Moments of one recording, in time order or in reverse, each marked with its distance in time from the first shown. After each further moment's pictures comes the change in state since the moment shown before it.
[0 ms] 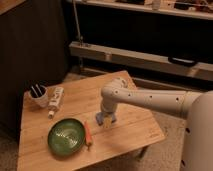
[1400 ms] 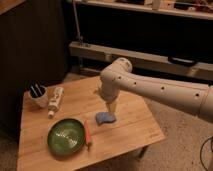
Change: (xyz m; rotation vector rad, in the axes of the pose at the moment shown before) arm 0.036 0.024 -0.131 -0.144 -0.056 -0.530
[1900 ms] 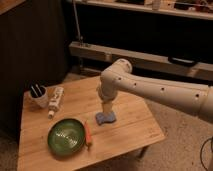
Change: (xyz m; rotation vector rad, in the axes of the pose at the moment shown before) arm -0.003 -0.003 -0.001 0.016 -0.008 0.149
